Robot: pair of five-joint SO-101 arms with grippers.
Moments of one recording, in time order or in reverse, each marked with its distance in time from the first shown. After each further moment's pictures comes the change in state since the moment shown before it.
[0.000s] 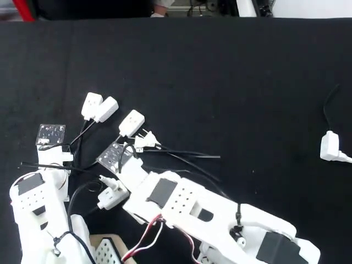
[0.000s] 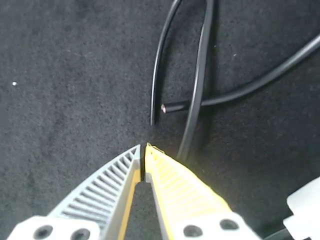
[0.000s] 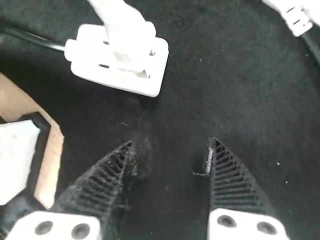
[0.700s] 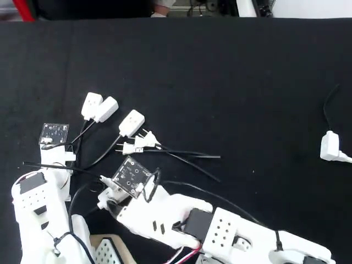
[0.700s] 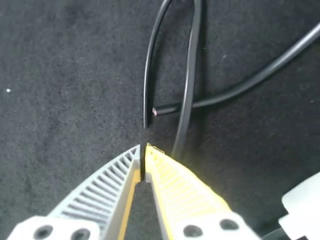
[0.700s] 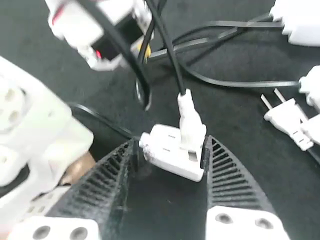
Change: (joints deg) left arm 1.7 0.0 0.0 0.1 0.0; right arm -6.6 -32.2 22.9 -26.3 0.0
